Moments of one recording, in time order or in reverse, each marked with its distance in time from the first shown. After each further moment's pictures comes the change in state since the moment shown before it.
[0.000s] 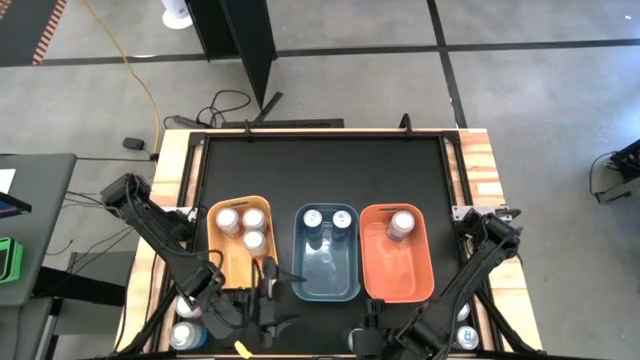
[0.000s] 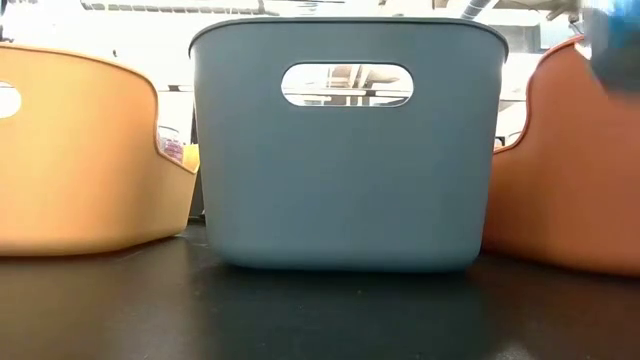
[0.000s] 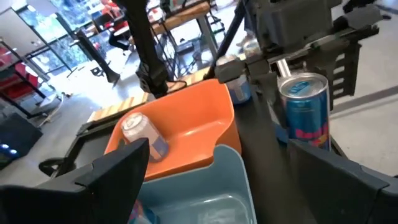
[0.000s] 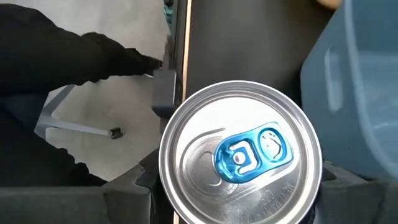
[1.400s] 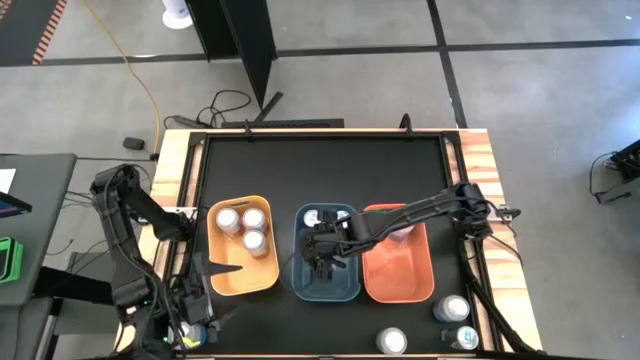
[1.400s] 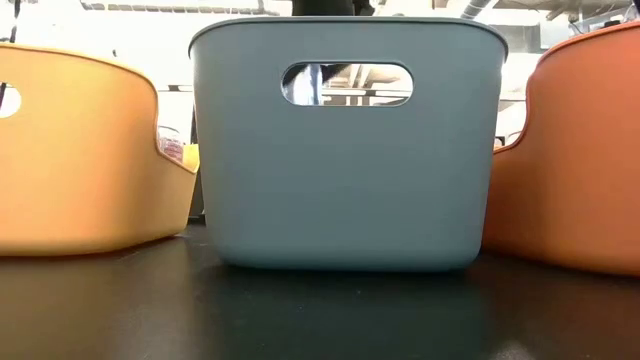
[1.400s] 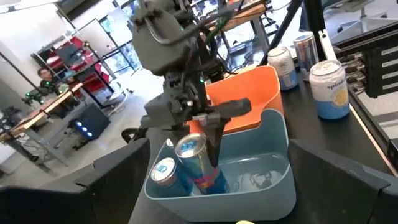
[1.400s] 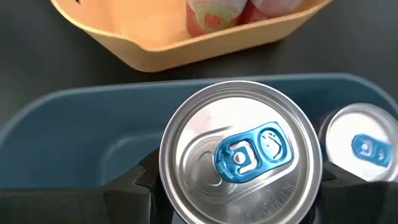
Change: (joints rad) left arm -0.361 -0.142 0.000 -0.693 -0.529 -0.588; right arm -0.571 -0.002 -0.008 0.043 -0.171 -0.410
